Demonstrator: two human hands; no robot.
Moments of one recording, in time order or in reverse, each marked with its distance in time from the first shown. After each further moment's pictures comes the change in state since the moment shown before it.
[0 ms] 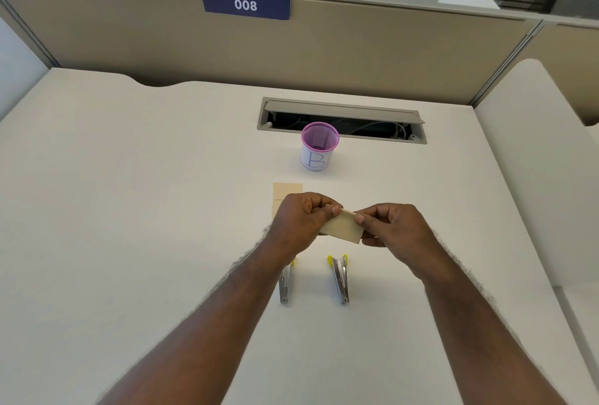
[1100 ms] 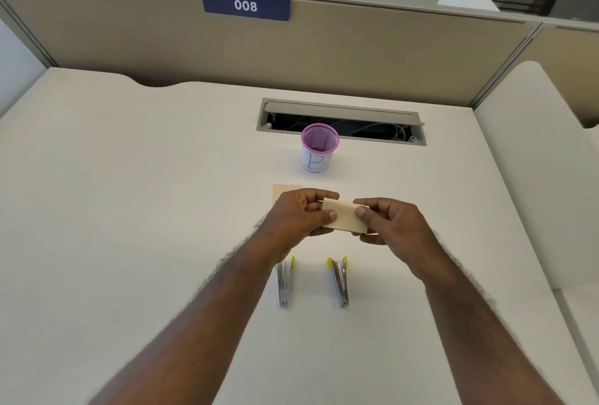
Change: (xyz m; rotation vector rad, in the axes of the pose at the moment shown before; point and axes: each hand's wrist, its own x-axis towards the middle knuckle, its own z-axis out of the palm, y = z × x) left_hand 0.000 0.010 -0.015 -0.219 -0.150 -0.101; right_hand 0.003 -0.005 0.002 0.059 0.021 -0.022
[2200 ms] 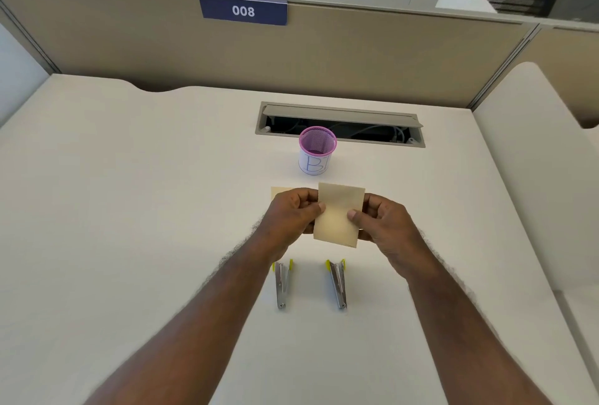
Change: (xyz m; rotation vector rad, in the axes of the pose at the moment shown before) left_hand 0.009 -0.005 0.001 0.077 0.091 0.041; right_hand 0.012 0.010 0.011 0.125 0.001 -0.028
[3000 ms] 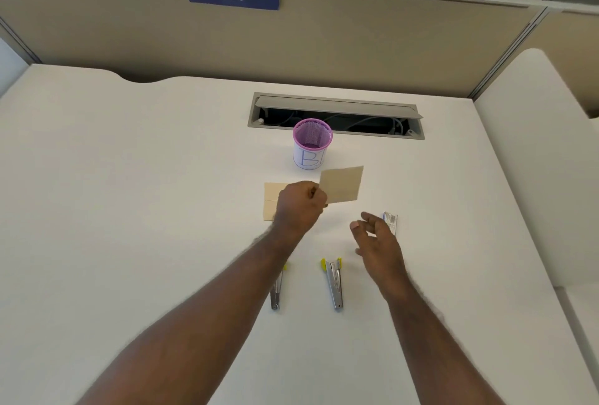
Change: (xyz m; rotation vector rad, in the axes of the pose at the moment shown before) left_hand 0.067 -0.038 0.019 0.506 0.255 0.078; right_hand 0.001 0.070 0.000 -0.197 0.332 0.170
